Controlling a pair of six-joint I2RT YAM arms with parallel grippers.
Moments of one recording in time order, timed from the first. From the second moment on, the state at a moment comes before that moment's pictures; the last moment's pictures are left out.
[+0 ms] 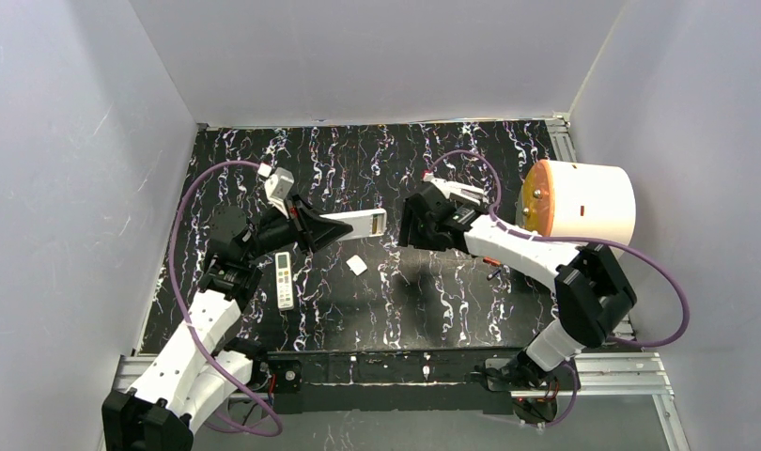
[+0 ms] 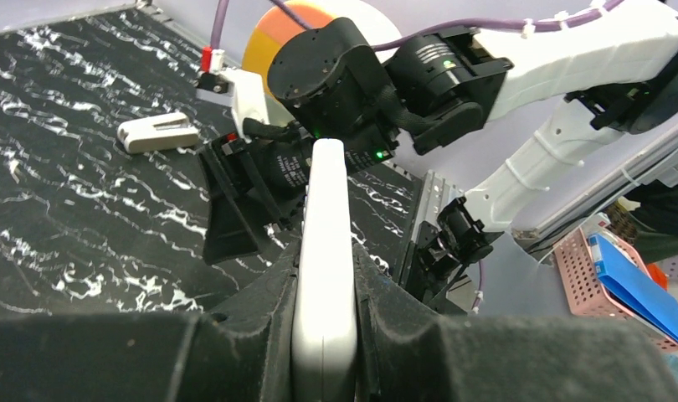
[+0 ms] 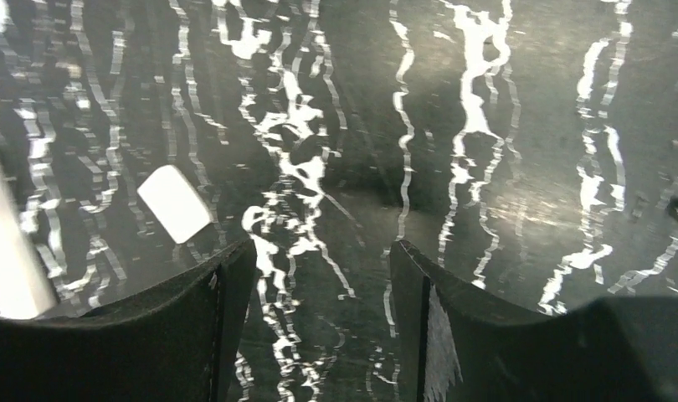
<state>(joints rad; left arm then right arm) -0.30 0.84 0.64 0.34 0.87 -0.55 0.77 1.55 1.09 -0.46 0.16 0.76</state>
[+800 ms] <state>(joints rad) -0.30 0.87 0.63 0.26 0.83 -0.50 0.51 1.57 1.05 -0.70 0.54 0.79</state>
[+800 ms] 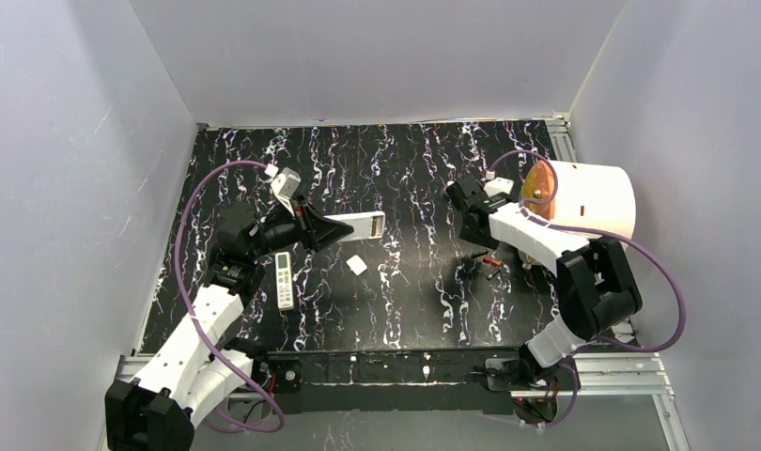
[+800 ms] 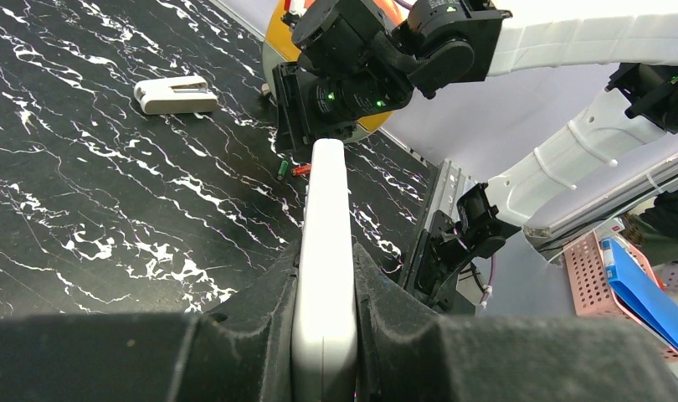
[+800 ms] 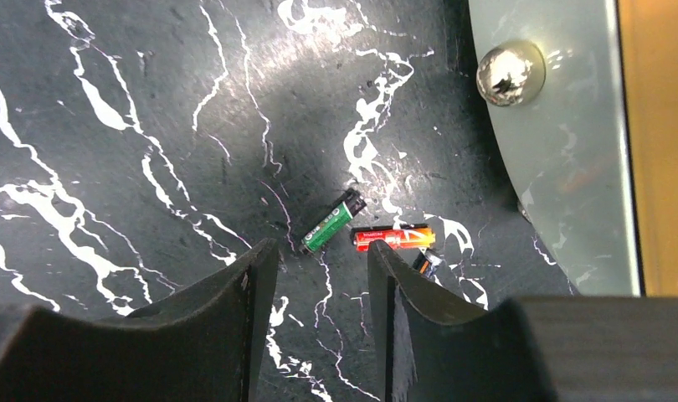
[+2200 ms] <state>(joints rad) -0.30 0.90 0.63 0.26 0.85 -0.50 0.46 1.48 0.94 -0.68 0.51 0.75</state>
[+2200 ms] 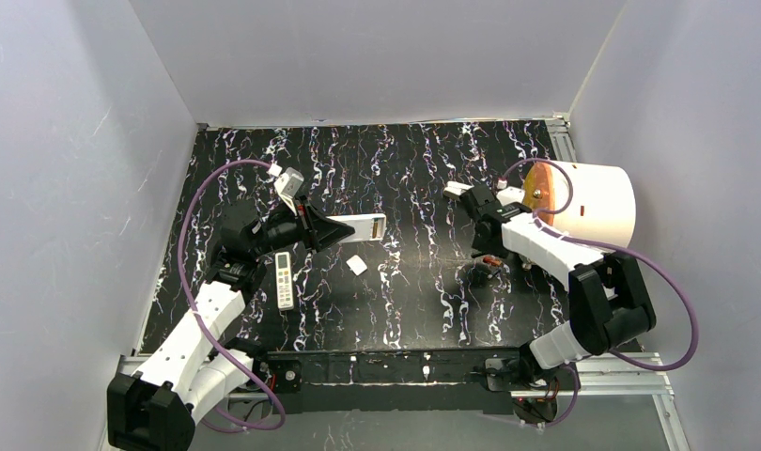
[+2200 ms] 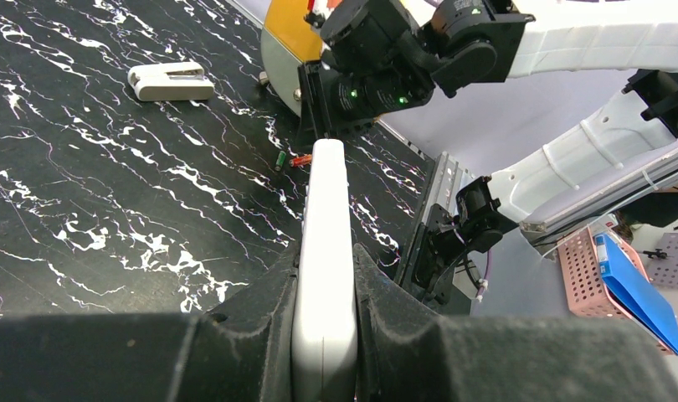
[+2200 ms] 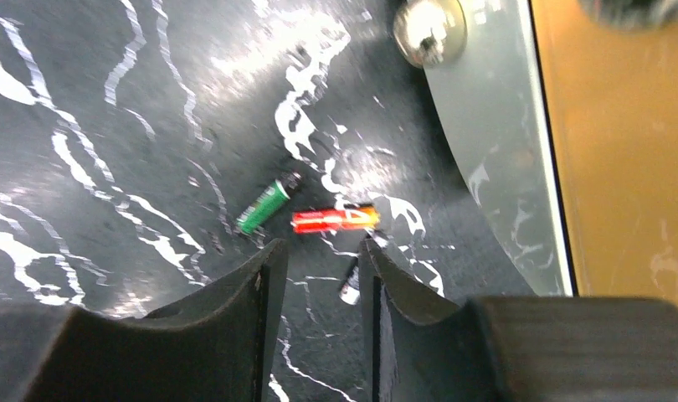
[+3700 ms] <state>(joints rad) -0.30 0.90 0.63 0.26 0.85 -0.50 0.47 1.45 0.75 -0.61 0.42 0.87</state>
